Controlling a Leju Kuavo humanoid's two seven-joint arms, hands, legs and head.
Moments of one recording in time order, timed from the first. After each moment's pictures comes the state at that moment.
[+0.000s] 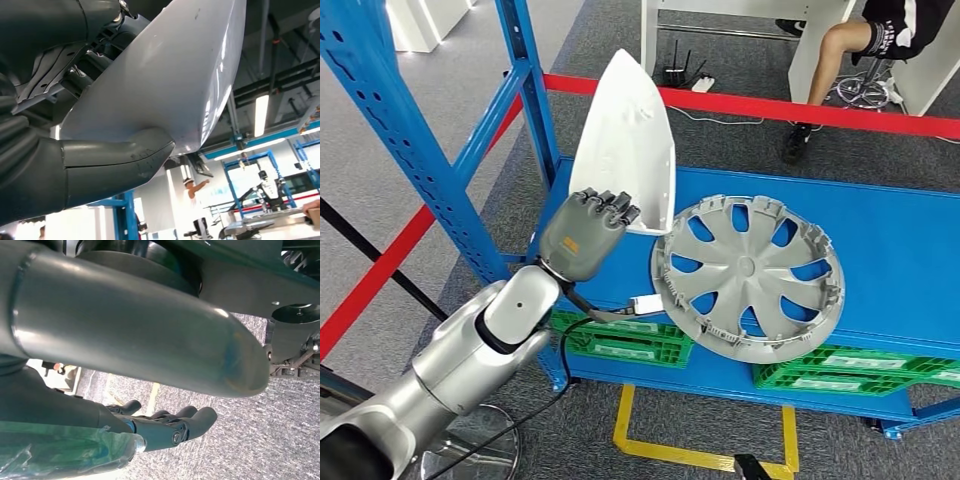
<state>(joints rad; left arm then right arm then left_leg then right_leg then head) -0.62 0.04 -0.75 -1.31 -1.57 0.45 0.16 -0.08 0.11 -0.06 -0.21 0.14 -0.04 0.40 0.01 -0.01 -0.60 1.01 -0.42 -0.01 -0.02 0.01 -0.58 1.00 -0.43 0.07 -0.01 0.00</state>
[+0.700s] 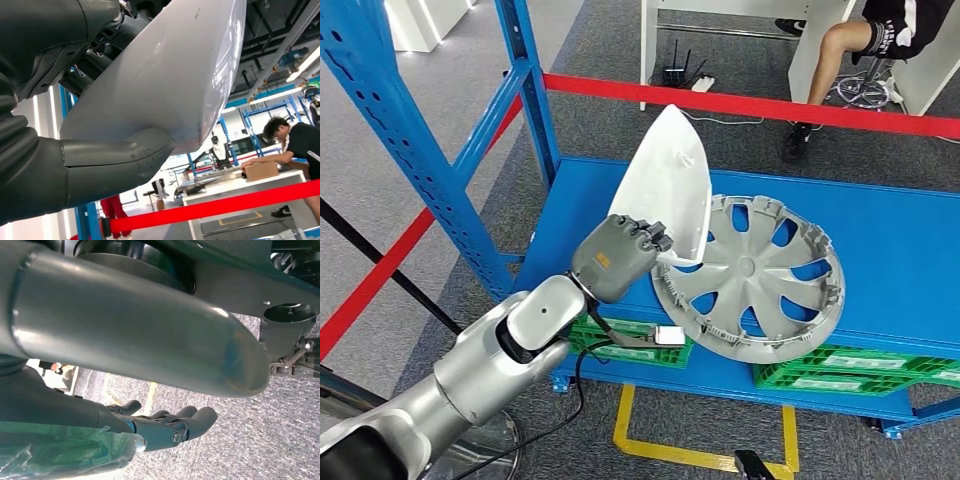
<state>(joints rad) -0.62 -0.01 -0.82 -1.28 -1.39 0.34 0.06 -0.09 0.11 -0.08 -0.21 0.15 -0.04 0.40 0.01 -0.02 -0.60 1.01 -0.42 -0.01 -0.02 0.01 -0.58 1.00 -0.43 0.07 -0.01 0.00</state>
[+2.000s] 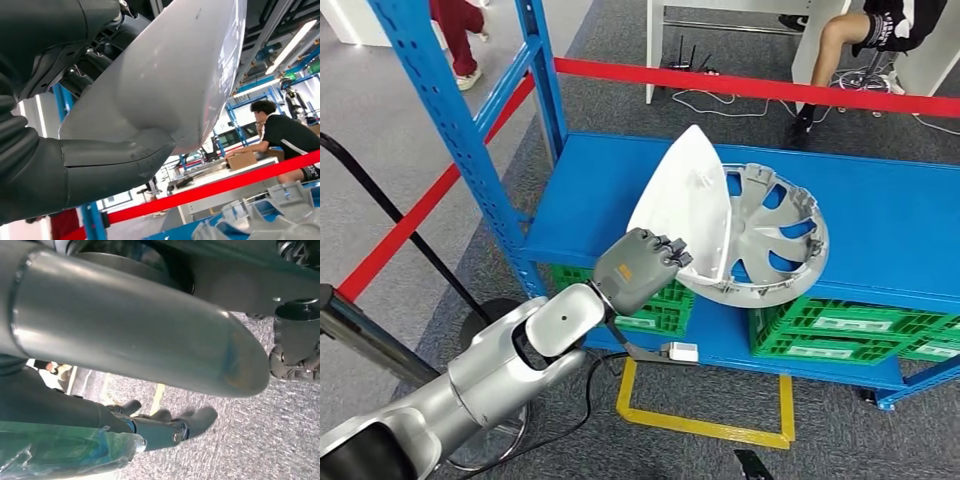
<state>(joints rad) -0.64 -0.04 -0.90 -1.25 -1.38 0.29 0.07 -0.08 0.13 -0.11 -0.22 0.16 -0.04 0.40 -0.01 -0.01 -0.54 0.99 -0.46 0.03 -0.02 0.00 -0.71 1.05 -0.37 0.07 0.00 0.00</state>
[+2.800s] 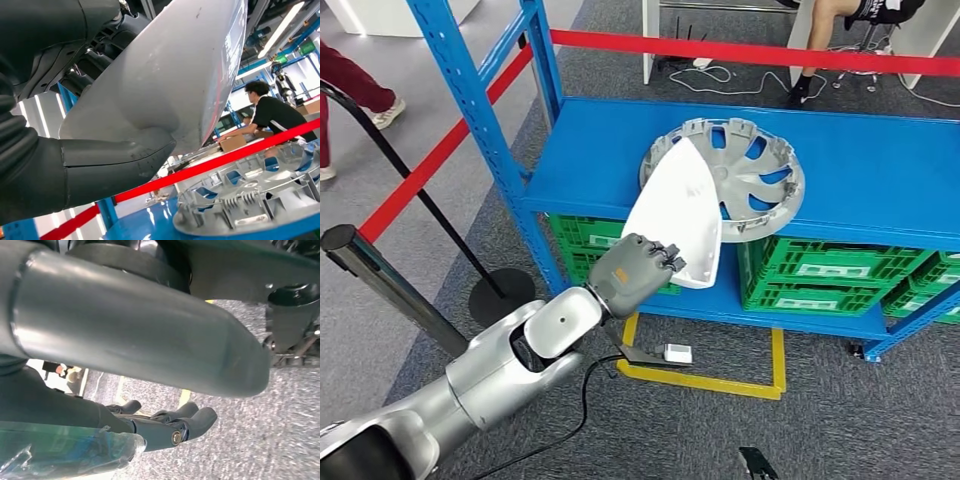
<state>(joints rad) -0.63 -0.03 -0.91 -1.23 -1.38 0.27 0.08 -0.09 0.13 -0.14 -0.22 0.18 -0.04 0.41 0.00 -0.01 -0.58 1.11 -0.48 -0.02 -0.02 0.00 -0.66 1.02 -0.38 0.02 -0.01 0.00</state>
